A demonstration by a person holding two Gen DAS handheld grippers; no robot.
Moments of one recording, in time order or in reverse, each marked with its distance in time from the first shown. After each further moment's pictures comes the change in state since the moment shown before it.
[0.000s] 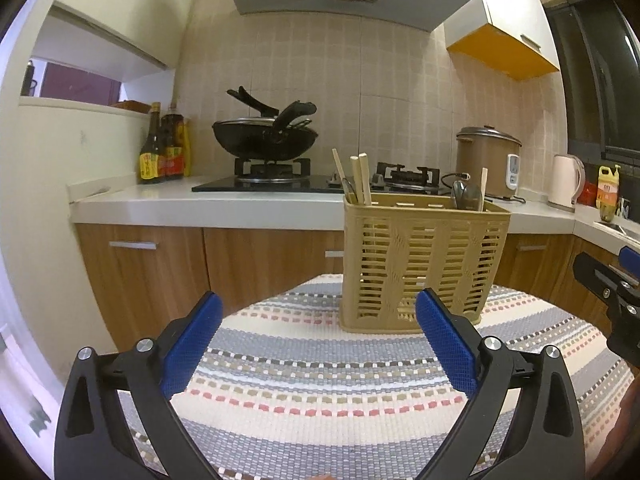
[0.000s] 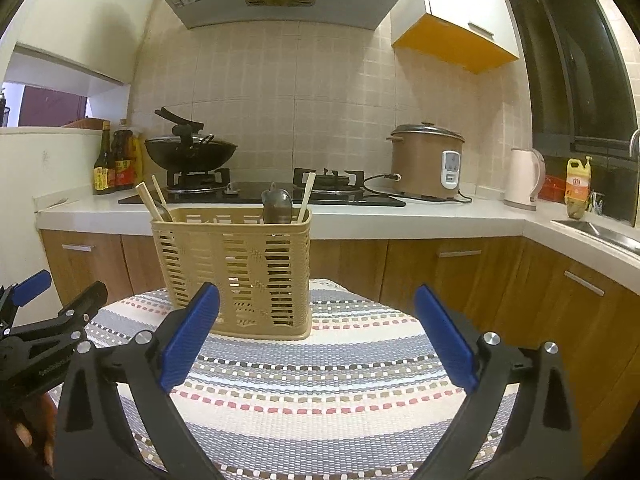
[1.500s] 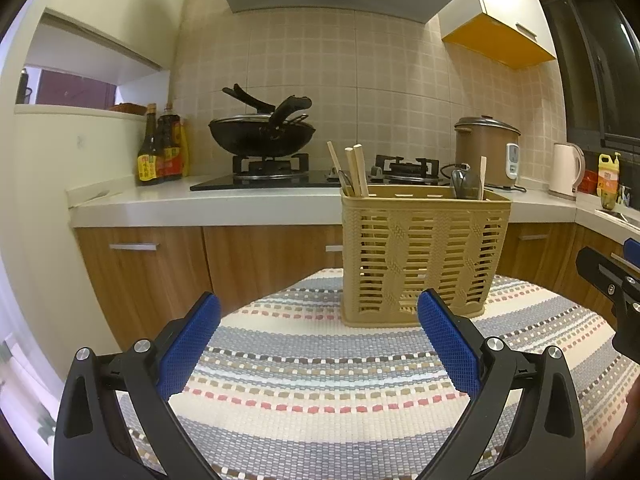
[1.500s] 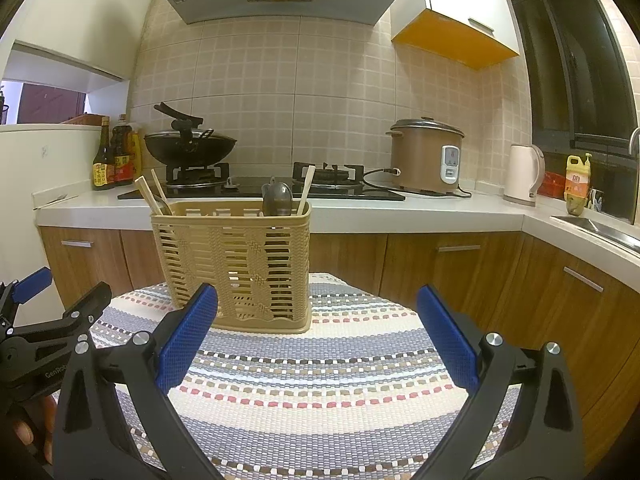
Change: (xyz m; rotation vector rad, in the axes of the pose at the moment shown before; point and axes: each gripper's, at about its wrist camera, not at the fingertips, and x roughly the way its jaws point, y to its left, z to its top) left arm 0.001 -0.004 -0.001 0.029 0.014 0.008; right arm 0.001 -0.001 -0.002 0.007 0.020 -0.005
